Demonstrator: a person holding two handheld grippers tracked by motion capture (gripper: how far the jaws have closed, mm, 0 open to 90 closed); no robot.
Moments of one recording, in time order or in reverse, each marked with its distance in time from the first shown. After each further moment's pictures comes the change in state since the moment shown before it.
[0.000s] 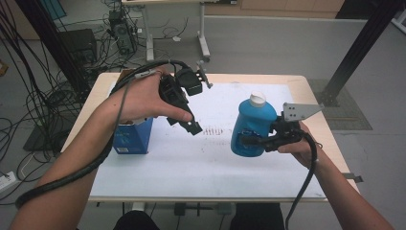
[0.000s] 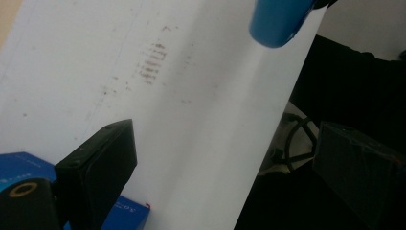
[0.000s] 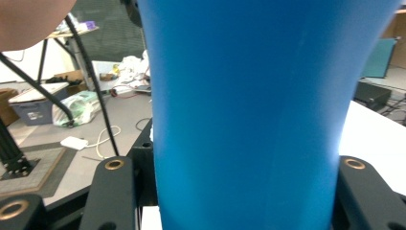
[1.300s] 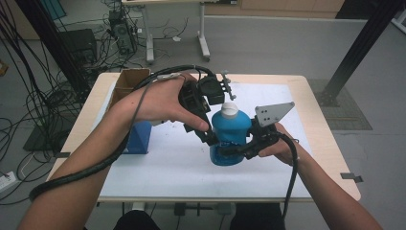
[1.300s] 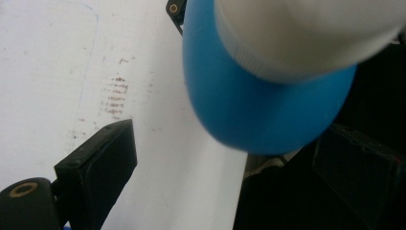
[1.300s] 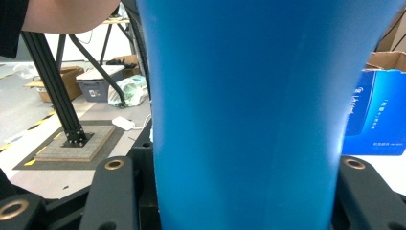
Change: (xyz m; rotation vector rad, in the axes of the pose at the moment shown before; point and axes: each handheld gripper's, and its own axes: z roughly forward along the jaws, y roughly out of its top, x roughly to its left) left arm -0.028 0.027 0.011 -0.008 -0.081 0.173; right arm 0.011 0.010 0.053 0.038 0.217 -0.058
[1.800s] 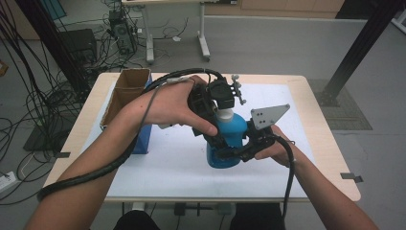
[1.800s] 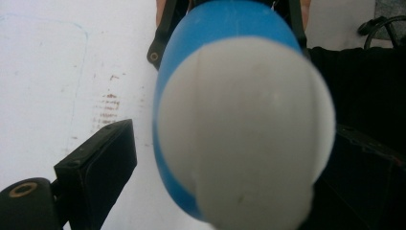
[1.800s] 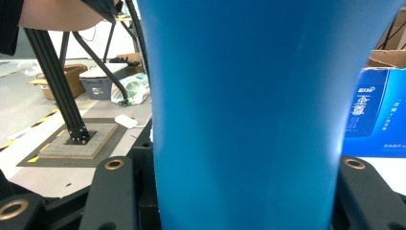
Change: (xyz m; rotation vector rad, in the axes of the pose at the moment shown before) left arm -0.010 0.014 0.005 -0.019 -0.017 0.036; right arm 0.002 -0.003 0.009 0.007 0.014 -0.003
